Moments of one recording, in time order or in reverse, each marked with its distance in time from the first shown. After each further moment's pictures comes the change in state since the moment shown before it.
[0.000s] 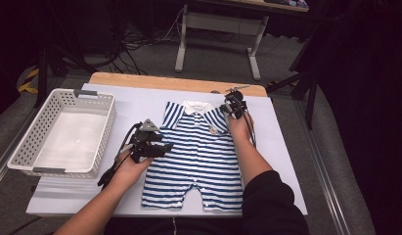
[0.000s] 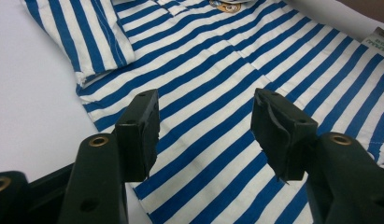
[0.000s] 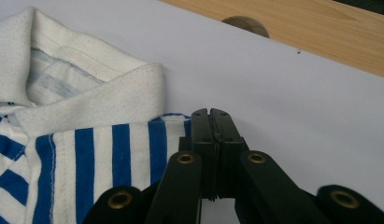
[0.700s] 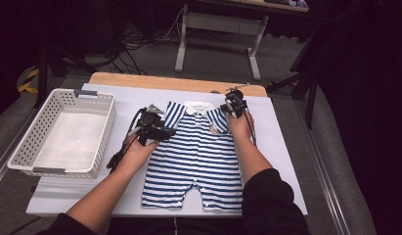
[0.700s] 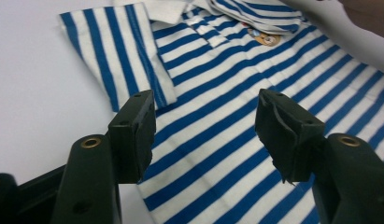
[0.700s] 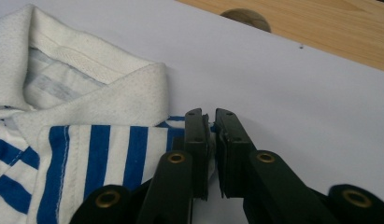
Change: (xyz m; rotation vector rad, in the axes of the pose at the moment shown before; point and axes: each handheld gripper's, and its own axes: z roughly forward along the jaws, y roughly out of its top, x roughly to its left) left arm 0.029 0.042 0.027 0.020 0.054 -0.064; right arm -0.007 0.003 0.006 0.032 0.013 0.001
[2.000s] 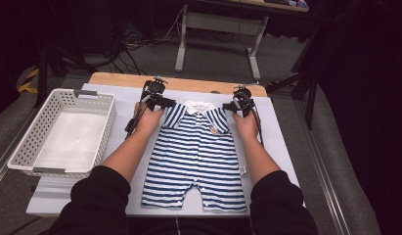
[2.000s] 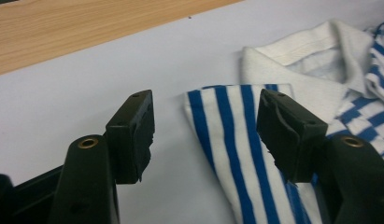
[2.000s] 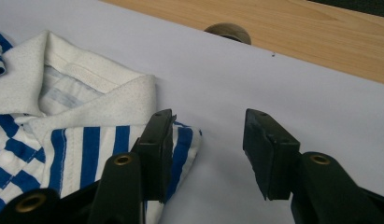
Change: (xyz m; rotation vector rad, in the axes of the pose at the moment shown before) left arm 0.078 0.070 0.068 0.053 0.203 -0.139; right arm -0.018 -0.001 -0.017 -0.045 0.047 0.051
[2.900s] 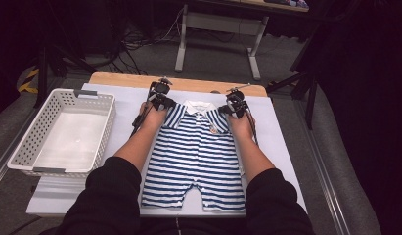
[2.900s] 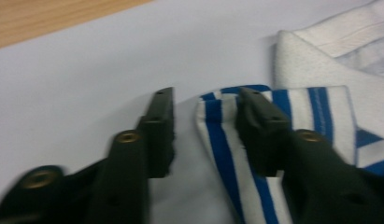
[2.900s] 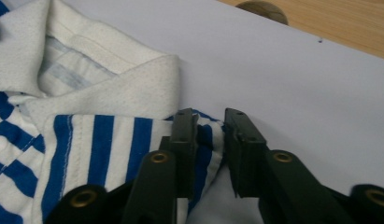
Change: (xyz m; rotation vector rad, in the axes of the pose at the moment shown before) left arm 0.004 0.005 0.039 0.117 -0.025 -0.023; right arm 0.013 -0.002 0.021 0.064 0.025 -0.083
